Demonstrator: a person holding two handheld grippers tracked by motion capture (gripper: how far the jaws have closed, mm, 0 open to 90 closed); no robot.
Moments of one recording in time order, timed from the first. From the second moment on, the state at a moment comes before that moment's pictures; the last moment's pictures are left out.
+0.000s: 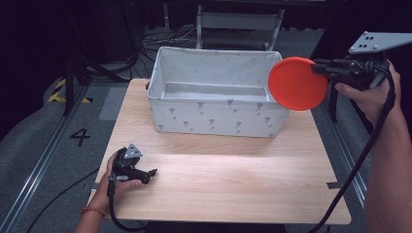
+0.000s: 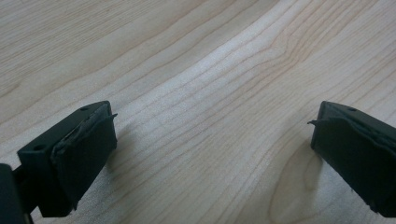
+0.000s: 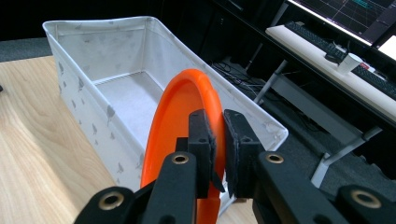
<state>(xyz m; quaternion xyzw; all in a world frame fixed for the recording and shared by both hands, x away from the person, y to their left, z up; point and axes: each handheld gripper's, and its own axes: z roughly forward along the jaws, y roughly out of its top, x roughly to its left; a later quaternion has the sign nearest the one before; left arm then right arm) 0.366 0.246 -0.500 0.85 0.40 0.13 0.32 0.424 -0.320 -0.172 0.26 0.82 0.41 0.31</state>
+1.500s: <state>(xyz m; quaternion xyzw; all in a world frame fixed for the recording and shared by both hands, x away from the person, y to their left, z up) 0.366 0.246 -0.500 0.85 0.39 0.13 0.32 0.538 -0.270 -0.250 0.17 0.89 0.34 0.23</state>
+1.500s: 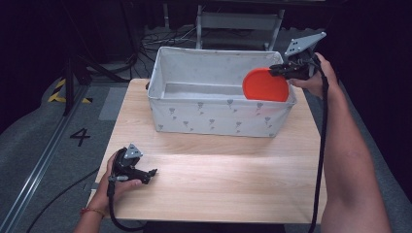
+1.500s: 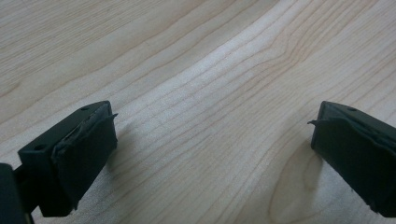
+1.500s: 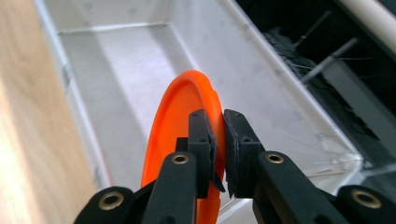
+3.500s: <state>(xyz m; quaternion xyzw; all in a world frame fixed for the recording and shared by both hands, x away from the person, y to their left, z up) 0.367 0.246 -0.500 0.85 0.39 0.13 0.32 0.511 -0.273 -0.270 0.32 0.85 0.32 0.26</state>
